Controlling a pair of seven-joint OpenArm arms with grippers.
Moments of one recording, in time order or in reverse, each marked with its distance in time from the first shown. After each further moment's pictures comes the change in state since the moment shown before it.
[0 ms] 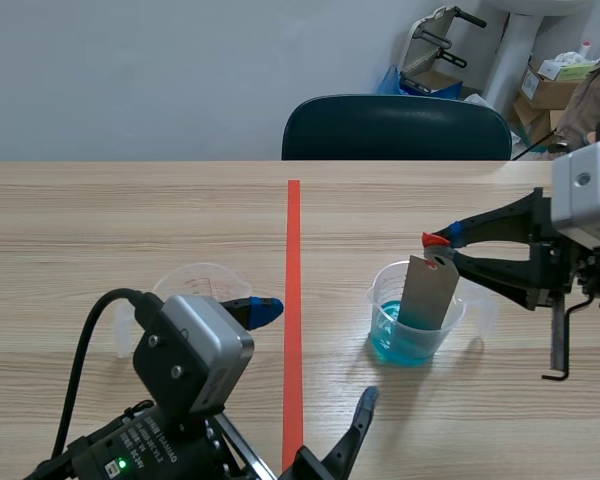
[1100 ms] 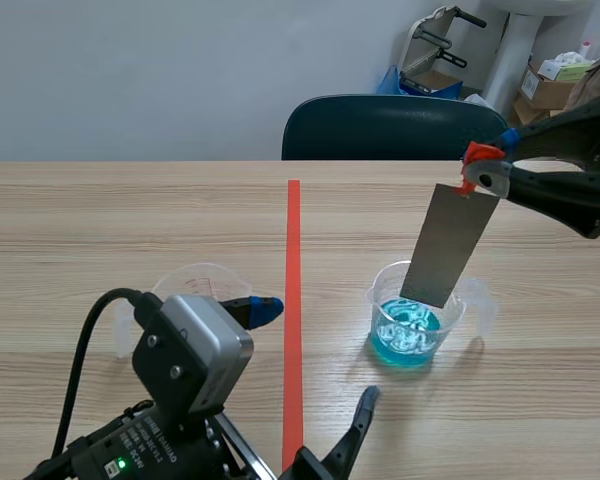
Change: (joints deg) left arm 0.0 0.0 0.0 0.0 0.2 0.0 -0.3; right arm 0.9 12.2 1.1 7.6 11.7 0.0 4.4
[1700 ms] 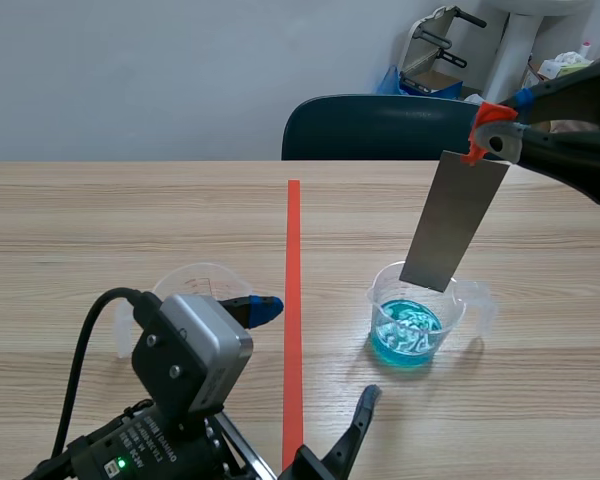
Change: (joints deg) left arm 0.0 0.0 0.0 0.0 0.0 0.0 -0.2; right arm 2.0 2.6 0.0 1.6 3.8 0.0 -1.3
